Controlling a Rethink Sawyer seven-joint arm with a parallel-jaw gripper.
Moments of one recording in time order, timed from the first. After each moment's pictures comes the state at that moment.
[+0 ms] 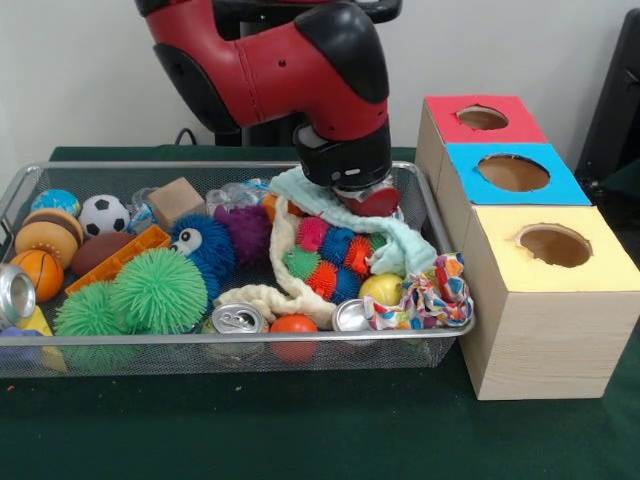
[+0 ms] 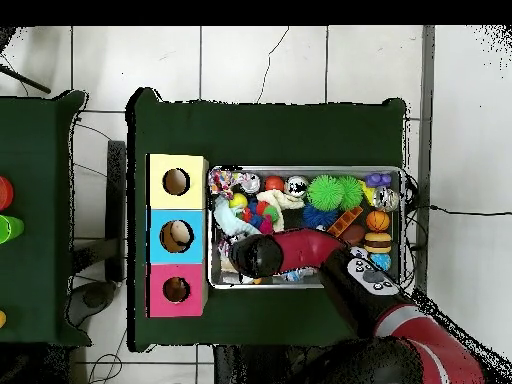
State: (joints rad) arm -0.60 -0.38 0.46 1.78 -0.53 0.50 -0.07
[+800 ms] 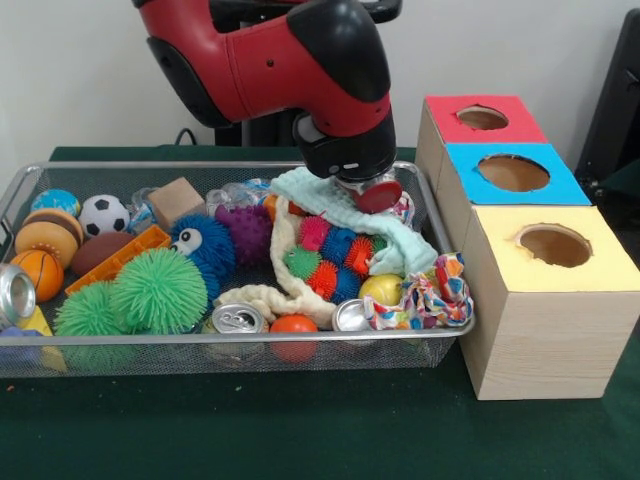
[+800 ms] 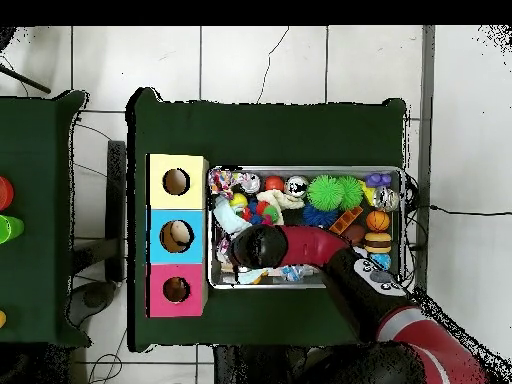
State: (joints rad) arm -0.60 -0.40 0.45 1.78 -0.37 0.61 -0.07
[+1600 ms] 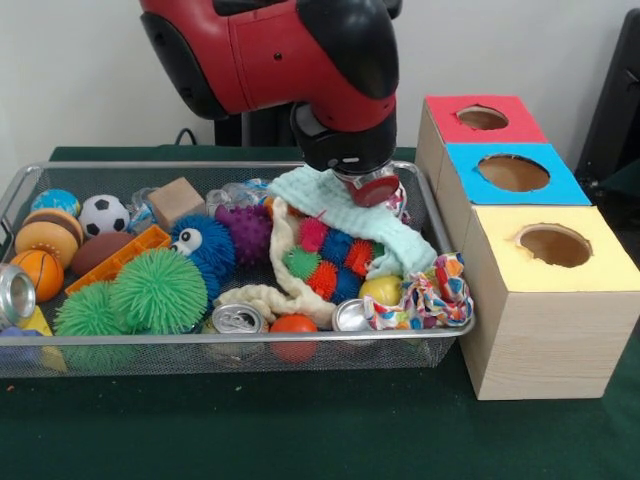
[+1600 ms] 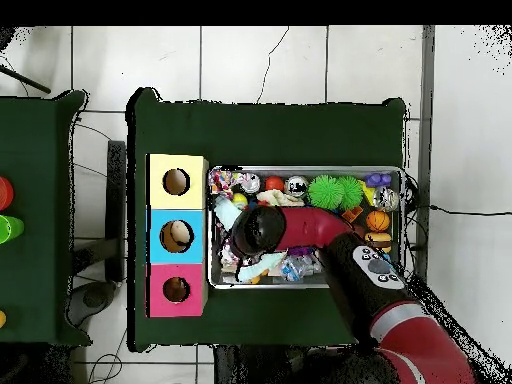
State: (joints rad) arm -0.54 -0.44 0.44 1.68 -0.37 0.85 -0.07
